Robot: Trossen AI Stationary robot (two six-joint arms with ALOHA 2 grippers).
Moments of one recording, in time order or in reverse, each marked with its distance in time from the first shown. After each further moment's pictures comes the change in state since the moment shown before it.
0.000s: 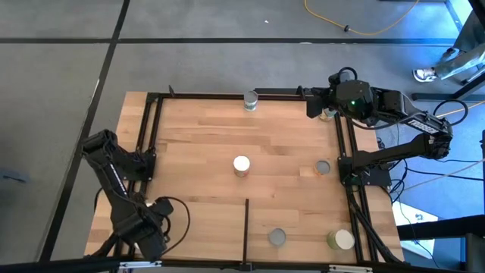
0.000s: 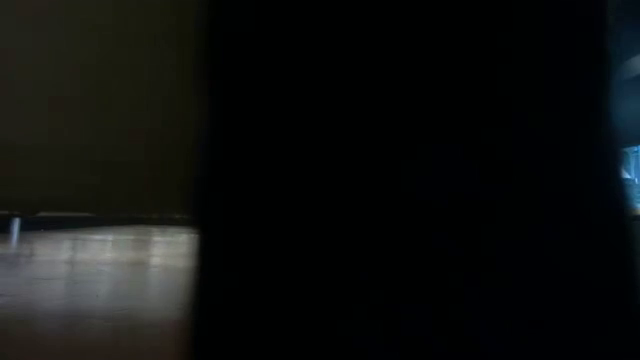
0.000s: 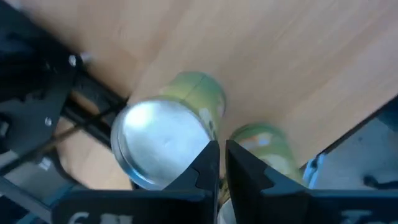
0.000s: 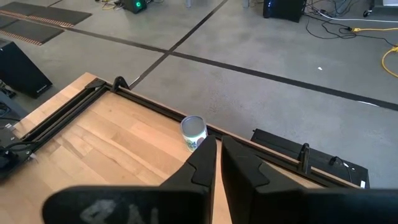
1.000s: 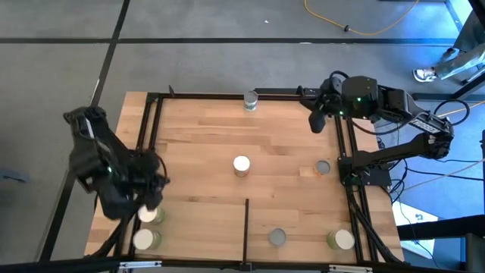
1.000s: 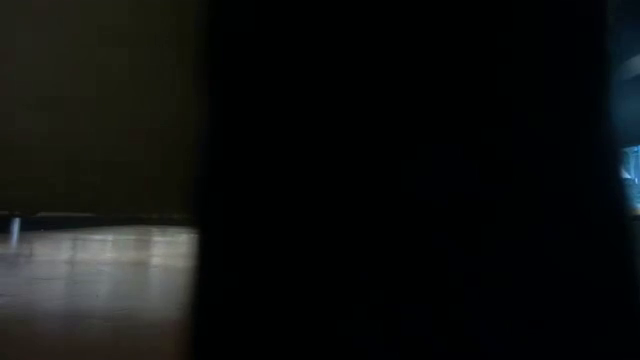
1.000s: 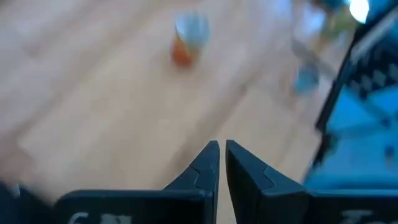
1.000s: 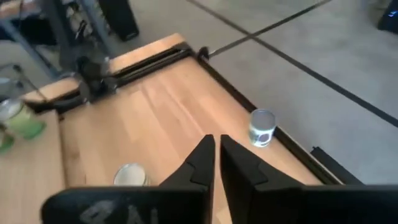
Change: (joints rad) left arm 0.051 -0.390 0.106 -0.036 -0.701 0.102; right arm 0.000 0.015 0.051 0.051 -0.390 -0.320
